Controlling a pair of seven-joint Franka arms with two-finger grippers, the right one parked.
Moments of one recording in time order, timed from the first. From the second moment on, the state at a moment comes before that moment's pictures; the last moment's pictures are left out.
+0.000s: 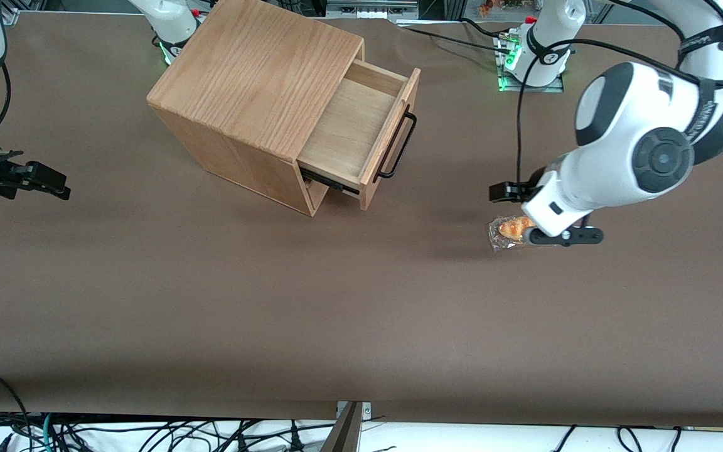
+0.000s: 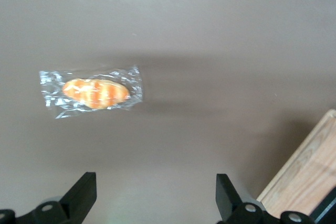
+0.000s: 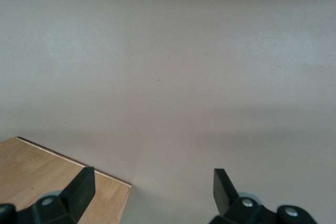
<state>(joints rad) -0.37 0.36 0.15 -1.43 -0.21 1.56 -0.28</state>
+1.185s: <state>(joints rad) -0.37 0.36 0.48 -1.37 -0.16 1.60 0.04</state>
